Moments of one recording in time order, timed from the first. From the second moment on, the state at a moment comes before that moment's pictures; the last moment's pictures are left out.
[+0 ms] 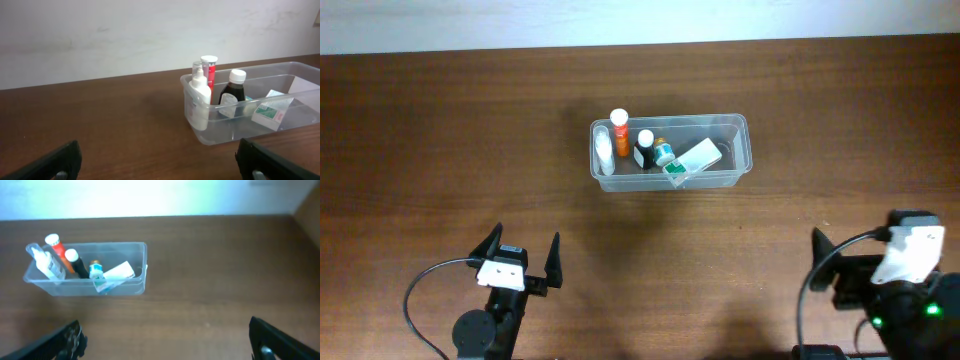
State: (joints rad) left arm -0.03 0.01 0.01 -0.06 0.16 0.04; right arm -0.05 0.51 1.09 -1.03 -0.08 -0.04
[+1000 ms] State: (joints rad) left arm -0.03 0.01 0.01 -0.06 0.16 0.04; right arm -0.05 0.01 0.12 0.13 -0.36 -0.31
